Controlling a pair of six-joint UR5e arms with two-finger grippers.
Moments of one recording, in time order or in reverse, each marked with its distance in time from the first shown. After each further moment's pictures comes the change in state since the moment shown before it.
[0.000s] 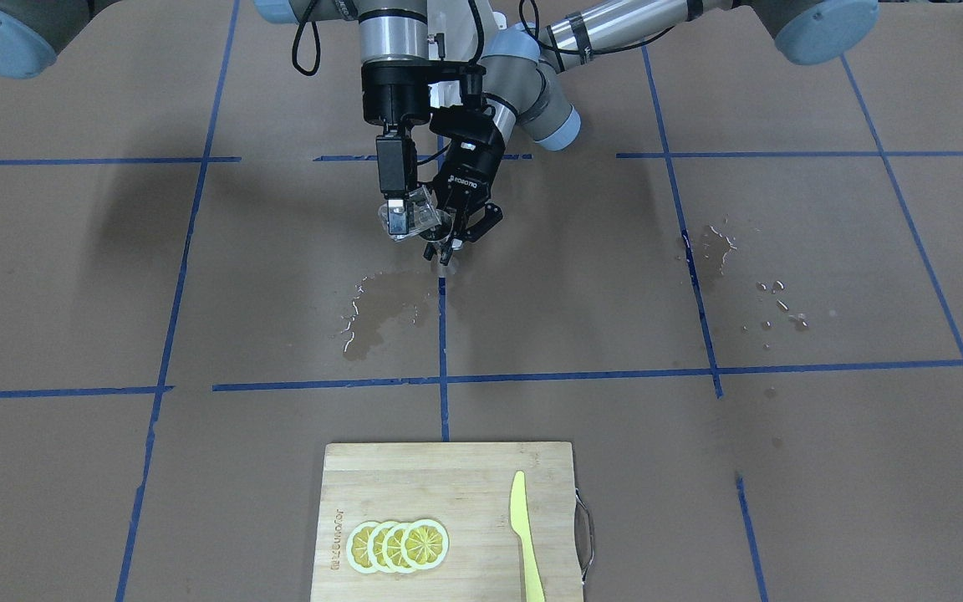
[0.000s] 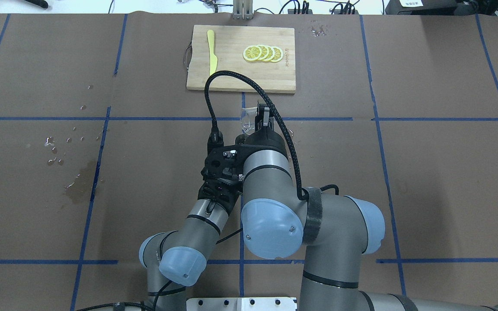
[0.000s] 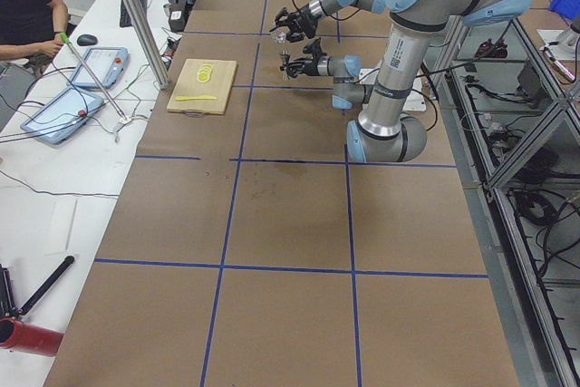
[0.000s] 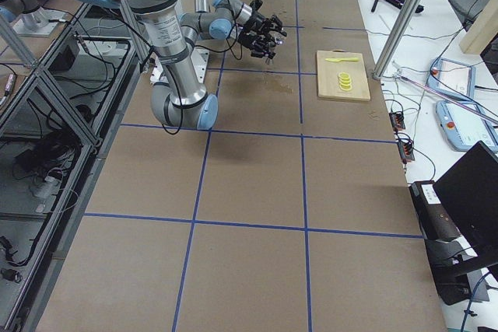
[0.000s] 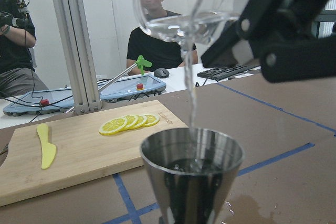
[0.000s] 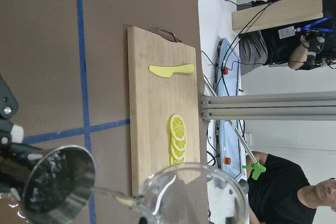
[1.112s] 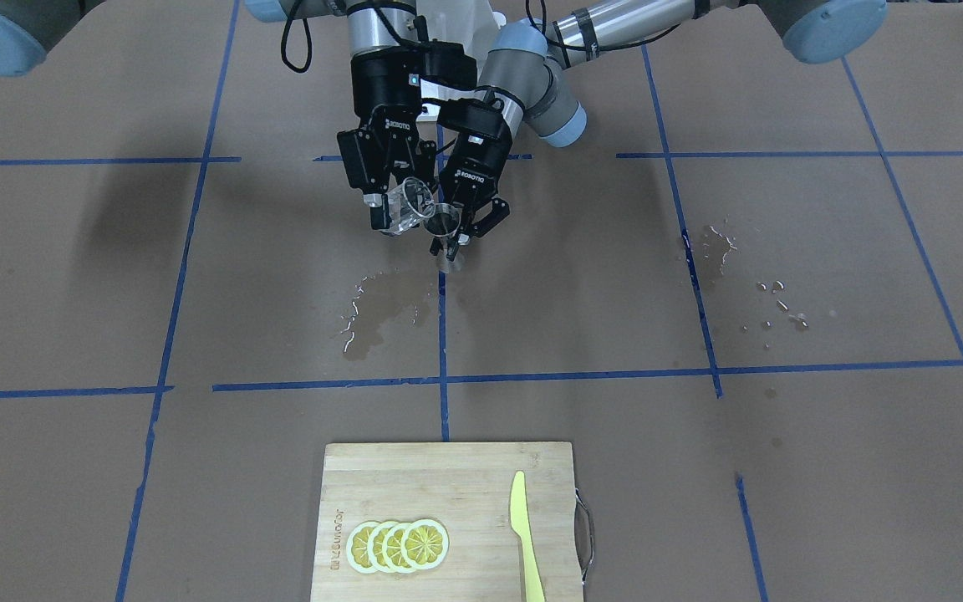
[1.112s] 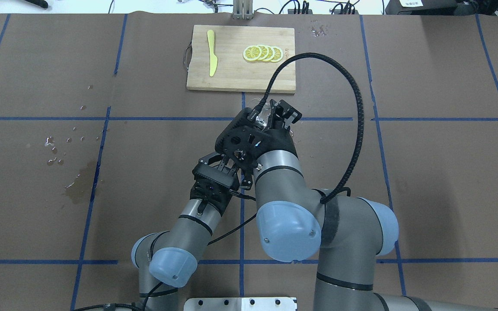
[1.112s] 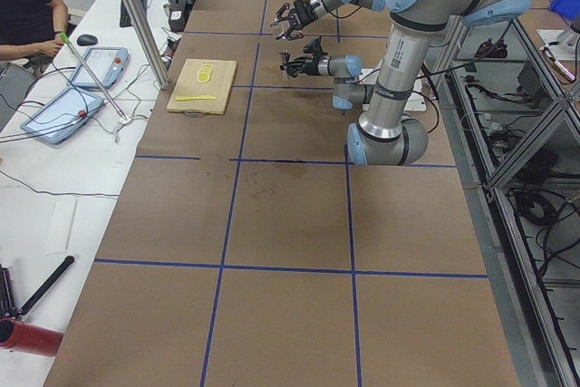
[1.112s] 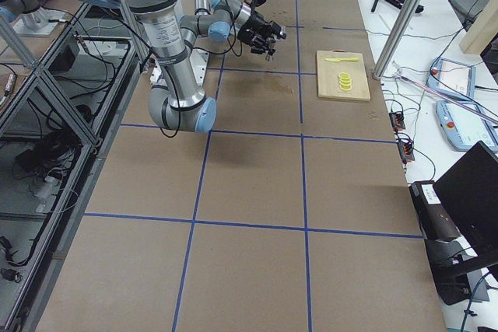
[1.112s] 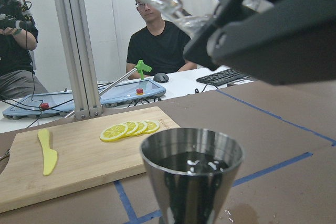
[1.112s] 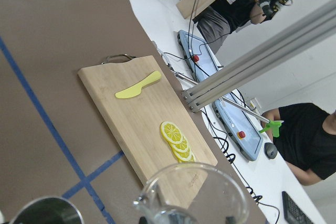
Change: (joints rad) left arm -0.003 0.056 -0.070 -0.001 0.001 0.002; right arm 0.004 -0.069 0.053 0.085 -0.001 0.658
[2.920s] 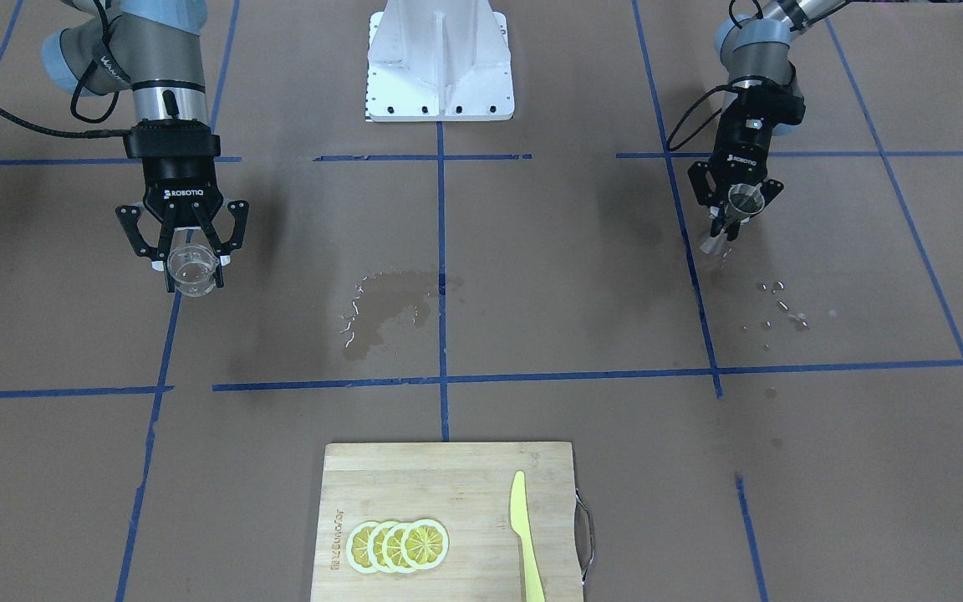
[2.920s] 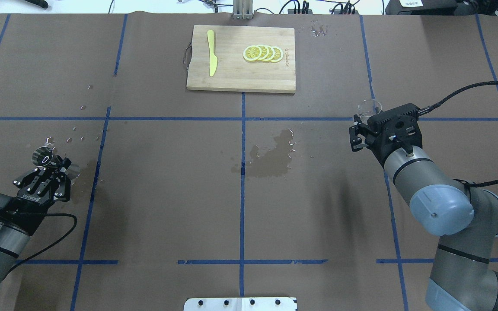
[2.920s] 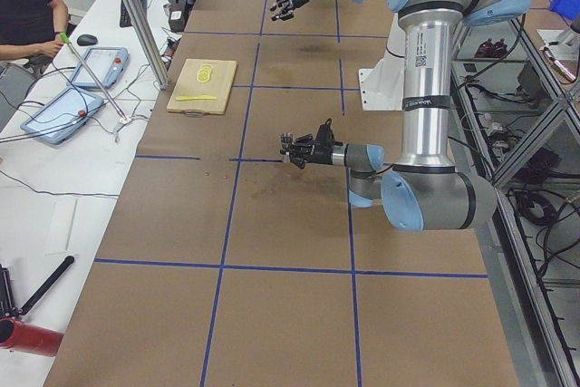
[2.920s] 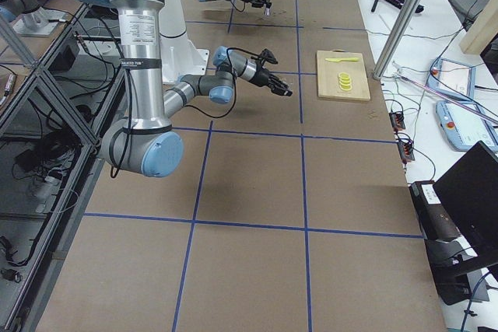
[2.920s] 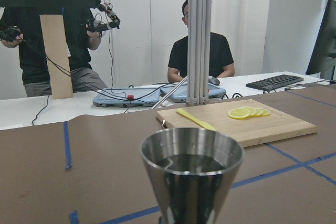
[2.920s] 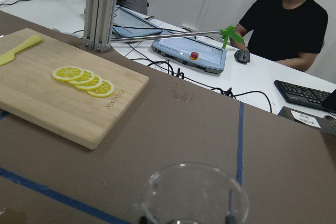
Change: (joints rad) left arm 0.024 0.699 -0.108 -0.545 0.187 -0.161; right arm 0.158 -0.510 0.008 0.571 0.165 0.341
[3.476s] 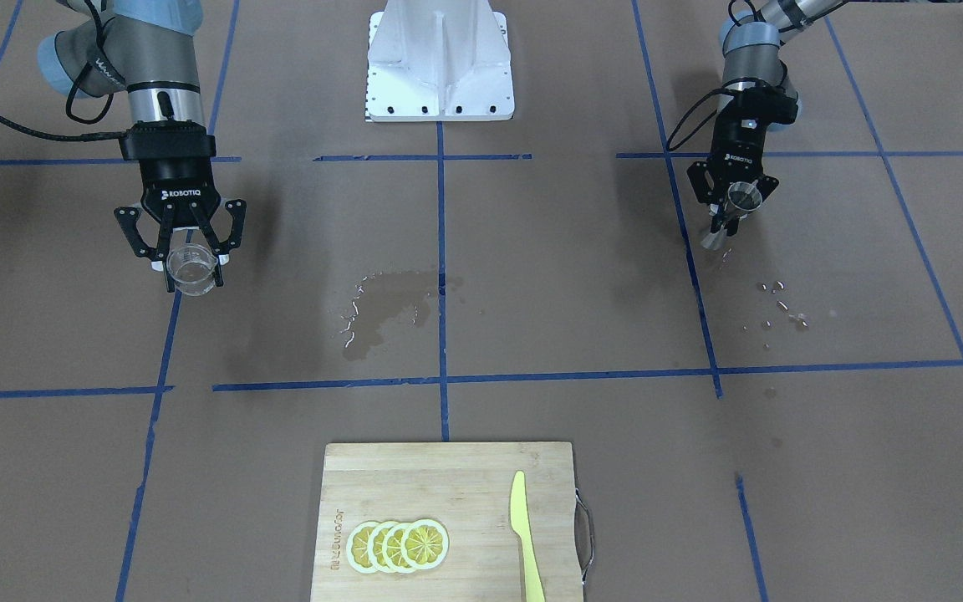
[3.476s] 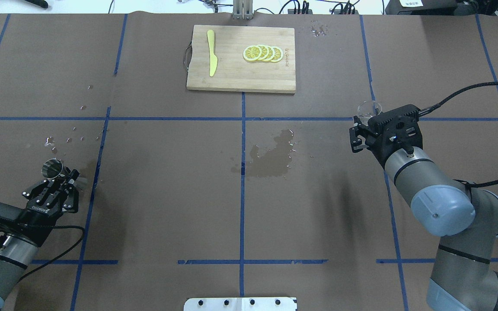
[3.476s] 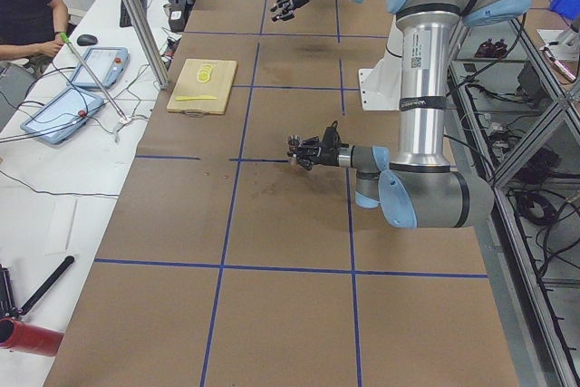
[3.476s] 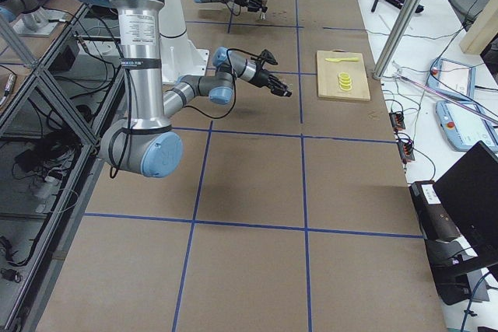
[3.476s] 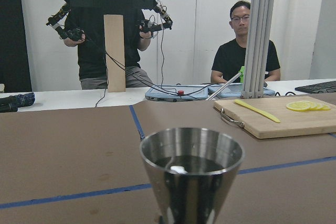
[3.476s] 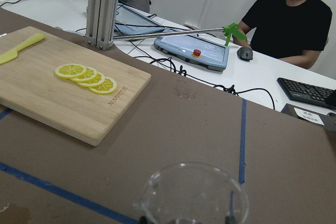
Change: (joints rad) left arm 0.061 -0.021 0.016 0.013 0.031 -0.005; right arm -0.002 -0.003 -0.001 0.006 0.005 0.001
